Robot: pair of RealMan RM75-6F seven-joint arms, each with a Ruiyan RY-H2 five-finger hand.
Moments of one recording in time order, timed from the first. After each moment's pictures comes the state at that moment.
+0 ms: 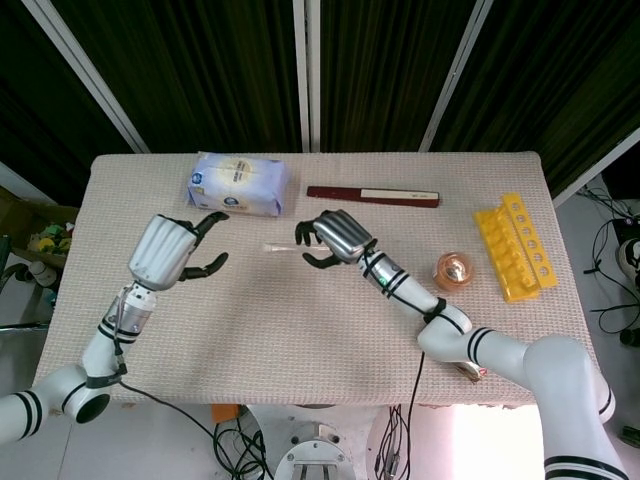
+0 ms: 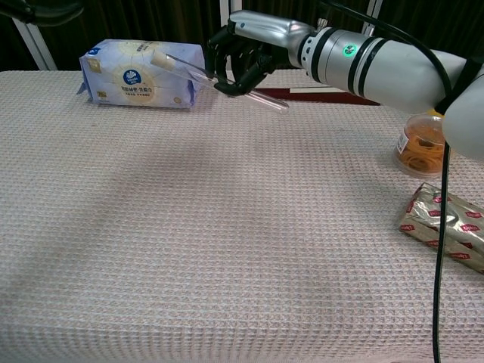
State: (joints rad) left arm -0.60 -1.31 -0.17 -1.55 1.54 1.37 0.17; right arm 1.09 -1.72 0.20 -0.99 -1.47 0.83 0.43
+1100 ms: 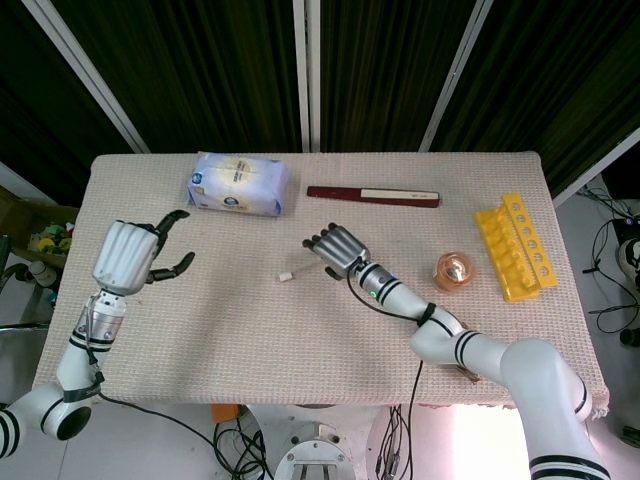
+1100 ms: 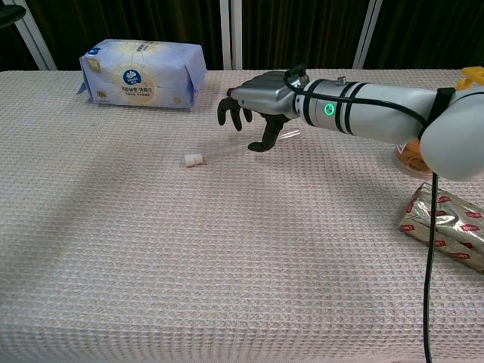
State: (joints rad) left arm -0.51 -1.27 -0.18 -1.58 1.48 1.40 0.19; right arm 1.10 -1.80 0.15 -0.90 -1.39 0.67 -0.03
